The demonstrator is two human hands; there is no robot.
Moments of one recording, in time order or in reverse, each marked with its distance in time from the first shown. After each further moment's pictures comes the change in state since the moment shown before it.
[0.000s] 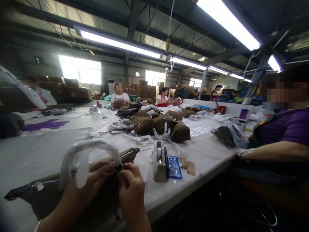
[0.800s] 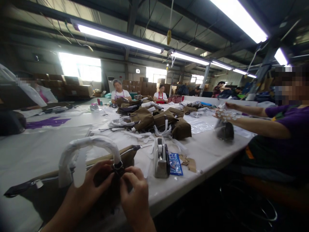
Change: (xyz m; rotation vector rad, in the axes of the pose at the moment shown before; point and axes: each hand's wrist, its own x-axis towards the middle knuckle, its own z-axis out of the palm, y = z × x) left_hand -0.011 0.017 0.009 -0.267 -0.098 -0.483; right_hand -0.014 0.003 -0.015 0.089 -0.056 -0.013
